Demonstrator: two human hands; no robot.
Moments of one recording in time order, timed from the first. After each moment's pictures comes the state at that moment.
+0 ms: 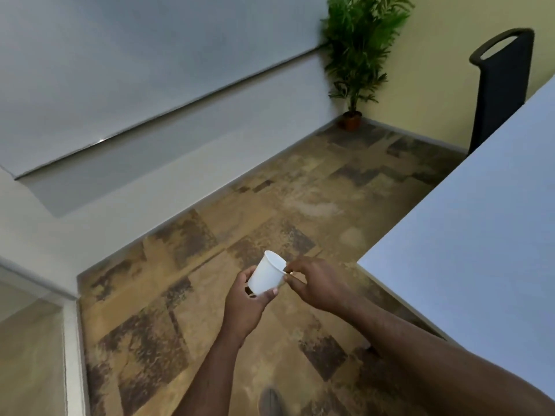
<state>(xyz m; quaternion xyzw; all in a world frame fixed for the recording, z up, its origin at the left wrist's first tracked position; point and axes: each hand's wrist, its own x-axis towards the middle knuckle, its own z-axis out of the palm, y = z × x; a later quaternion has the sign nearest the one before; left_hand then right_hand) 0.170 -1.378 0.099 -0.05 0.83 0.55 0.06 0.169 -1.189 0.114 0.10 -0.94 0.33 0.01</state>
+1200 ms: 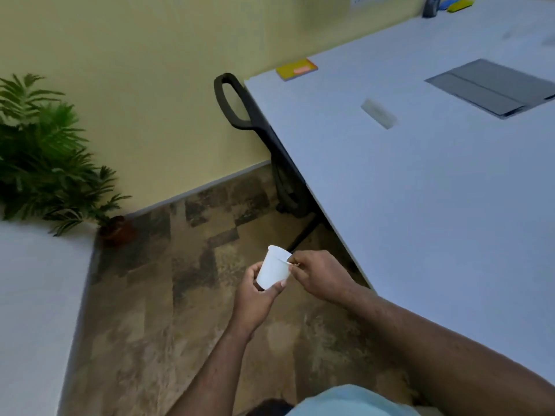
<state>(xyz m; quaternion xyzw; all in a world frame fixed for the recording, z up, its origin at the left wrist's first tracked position) -0.408 -0.889 0.081 0.40 0.72 0.38 0.42 -0.246 -0.824 0.100 -0.48 -0.80 0.31 0.18</state>
